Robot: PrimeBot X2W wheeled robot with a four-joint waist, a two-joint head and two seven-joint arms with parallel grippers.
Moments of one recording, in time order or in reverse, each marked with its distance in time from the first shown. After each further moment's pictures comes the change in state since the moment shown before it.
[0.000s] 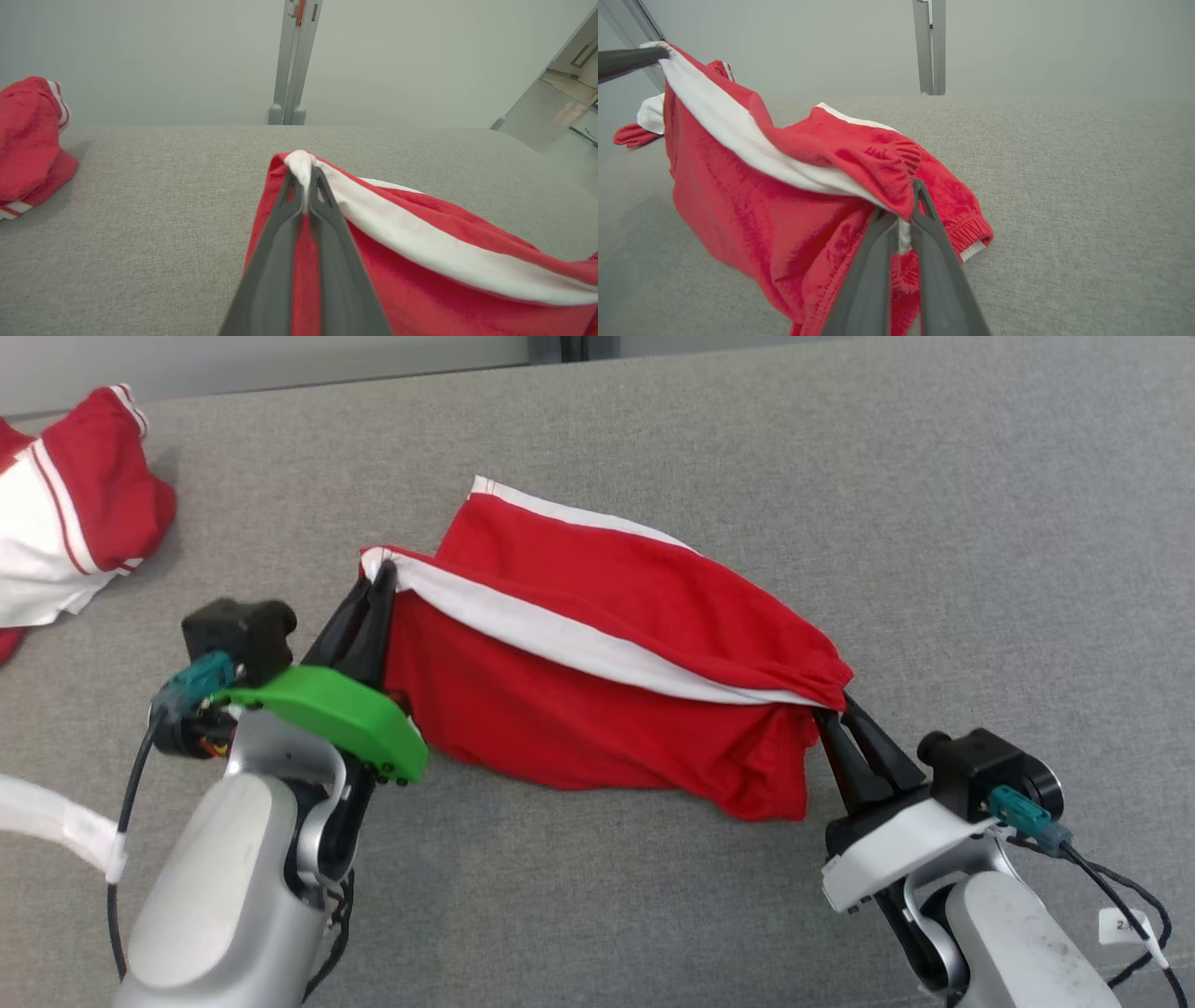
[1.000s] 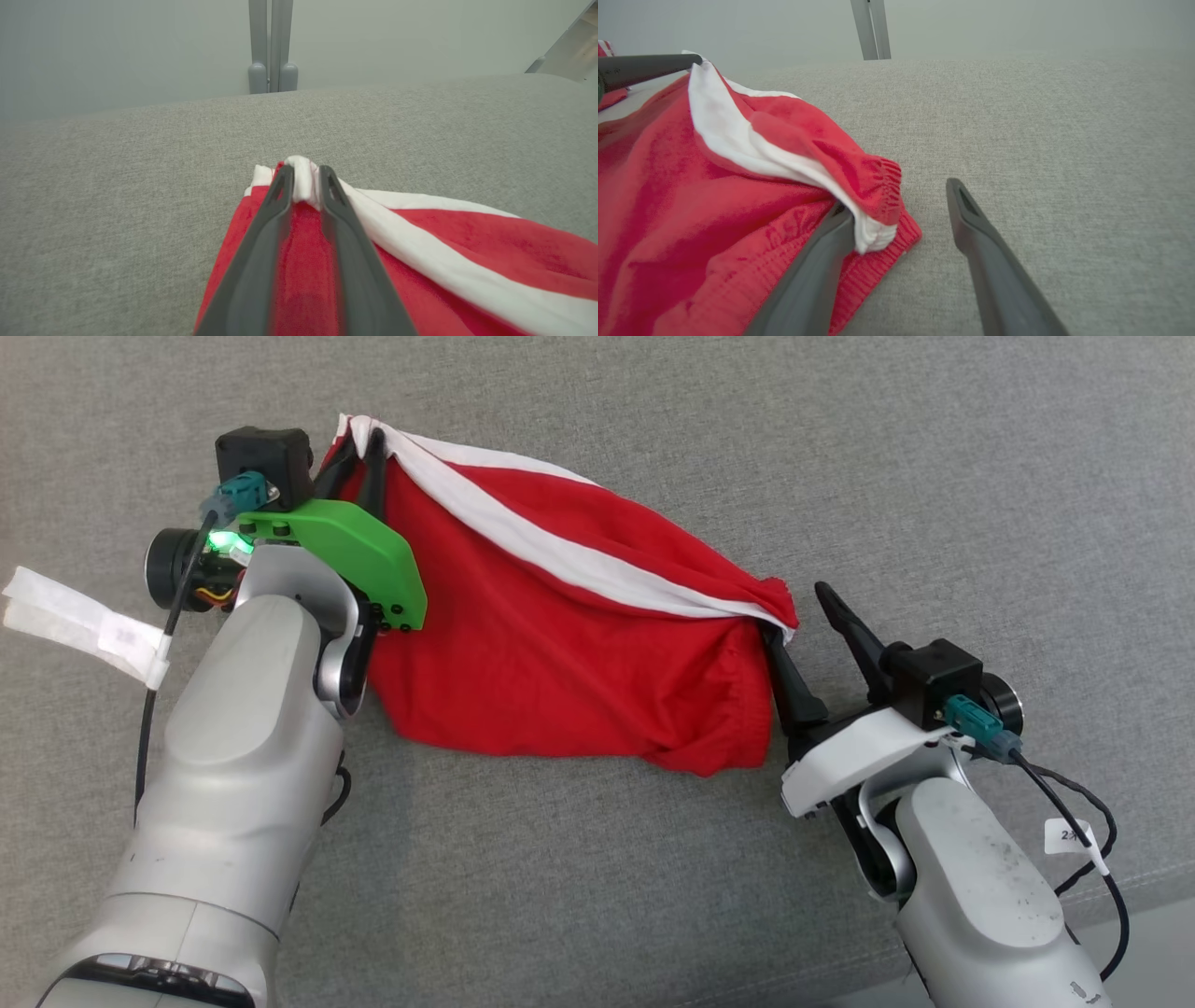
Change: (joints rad) left arm -0.495 -0.108 -0.066 0.694 0.081 -0.037 -0.149; right arm -0.253 0.092 -0.019 0.275 -0.036 0.000 -0.082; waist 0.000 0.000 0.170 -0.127
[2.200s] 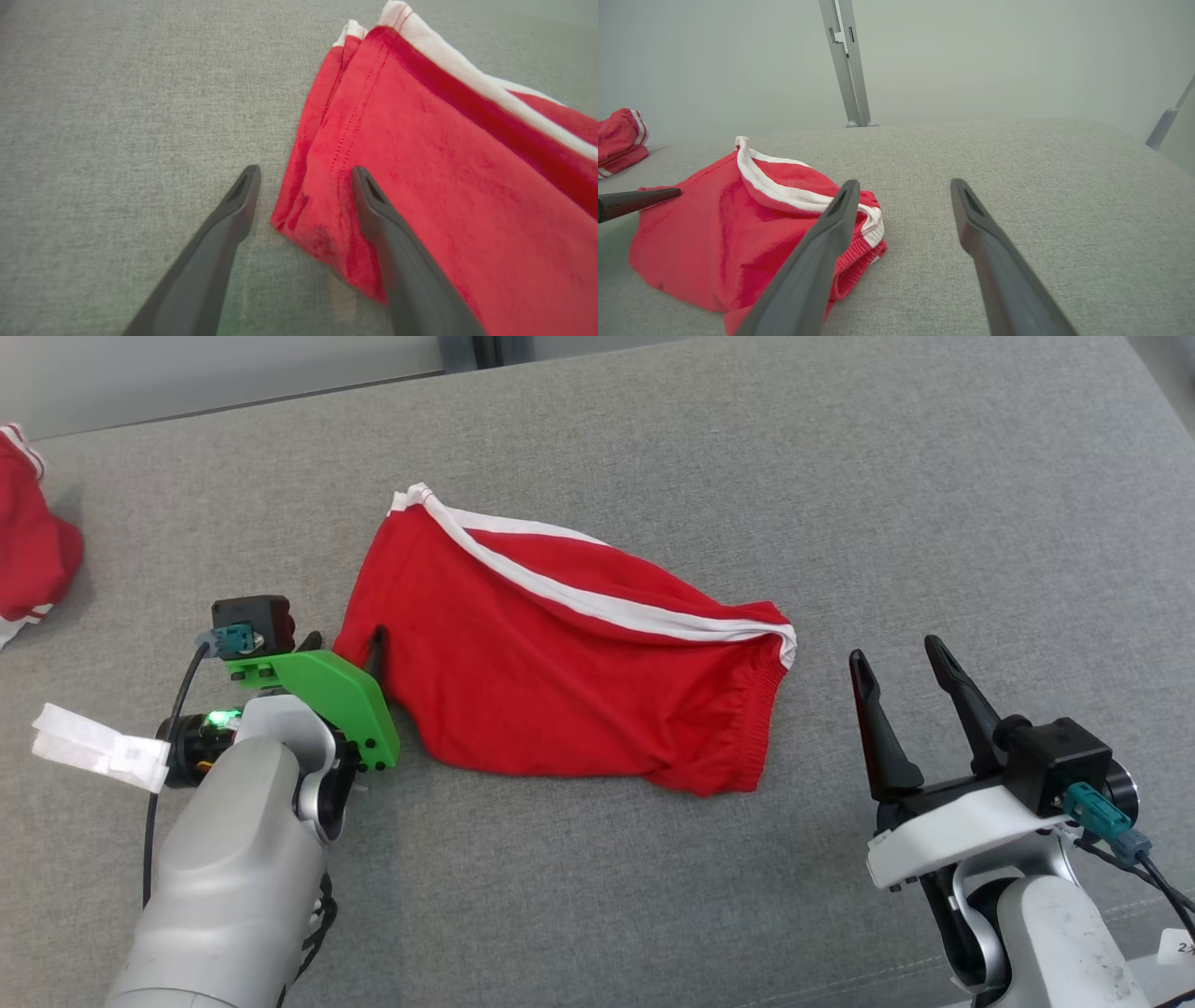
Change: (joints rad) left arm 0.173 0.026 0.019 0.122 -0.127 0.001 0.096; right arm 0.306 0.003 -0.171 -0.428 -0.060 0.000 0.156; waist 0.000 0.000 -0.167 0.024
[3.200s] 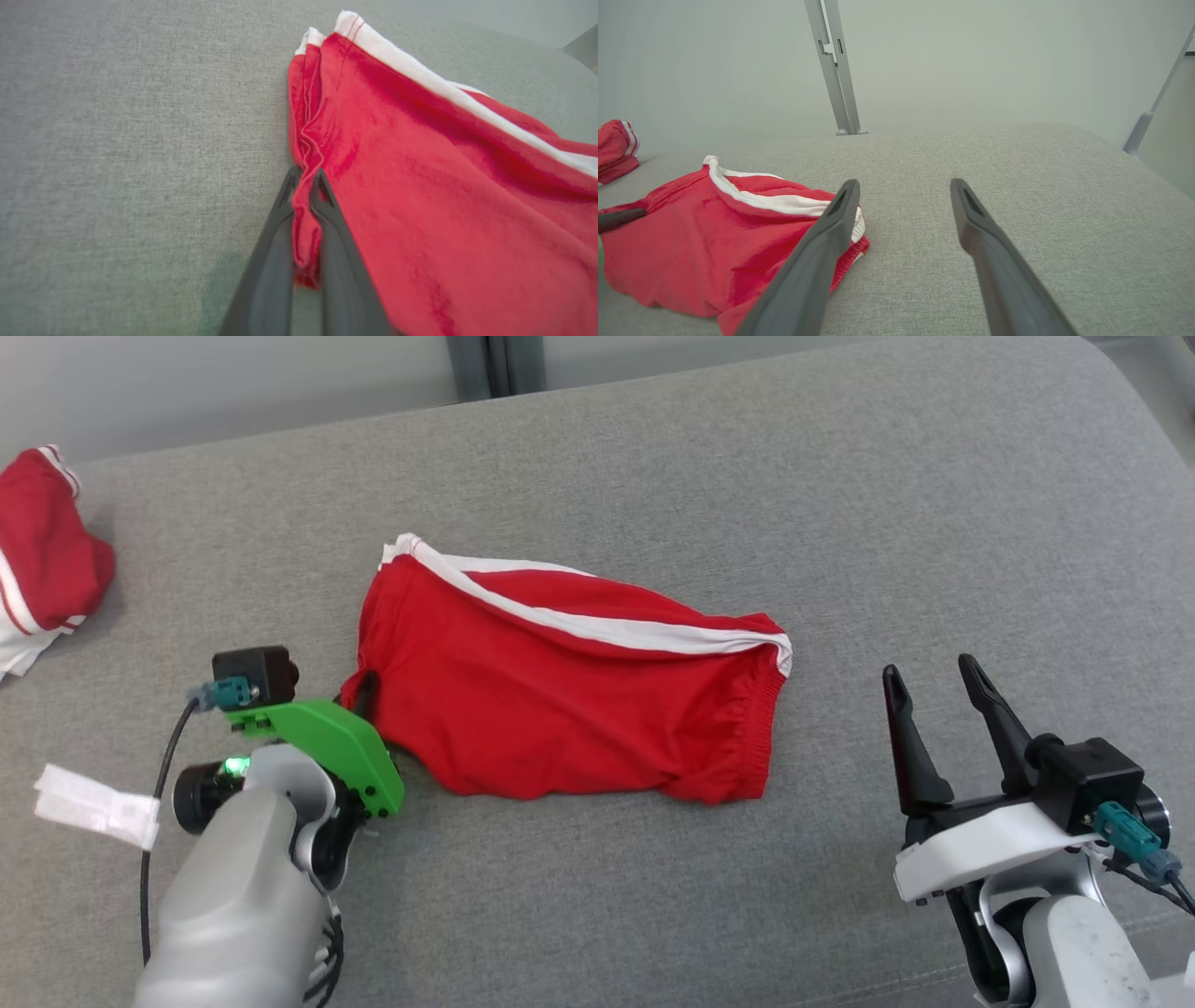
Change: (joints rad) left arm 0.079 0.017 -0.003 -0.035 -0.084 -0.085 -0.006; right arm 0.040 0.000 -0.047 -0.013 -0.002 0.000 -0.004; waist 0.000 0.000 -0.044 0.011
